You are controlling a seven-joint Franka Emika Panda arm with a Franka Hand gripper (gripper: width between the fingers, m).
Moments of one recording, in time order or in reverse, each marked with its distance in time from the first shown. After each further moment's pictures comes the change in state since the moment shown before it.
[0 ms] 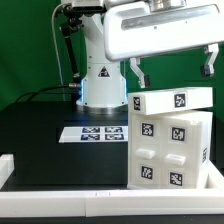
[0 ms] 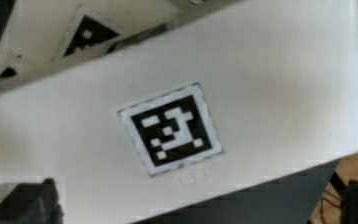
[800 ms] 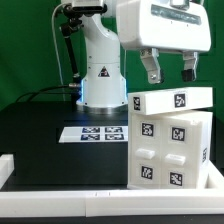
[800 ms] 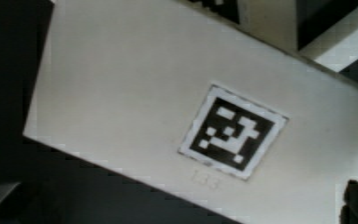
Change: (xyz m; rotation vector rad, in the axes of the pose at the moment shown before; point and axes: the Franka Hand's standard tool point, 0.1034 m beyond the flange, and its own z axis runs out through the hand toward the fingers) arm 0.001 0.004 -0.001 -0.048 -0.035 -0.763
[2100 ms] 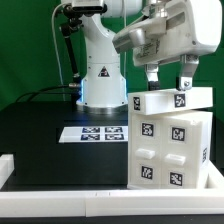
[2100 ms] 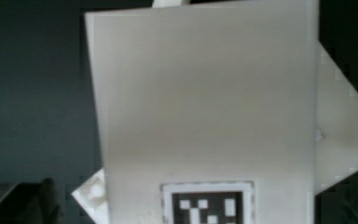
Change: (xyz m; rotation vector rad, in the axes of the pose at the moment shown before) arm -0.014 -0.008 0.017 -0.036 -0.120 -1.002
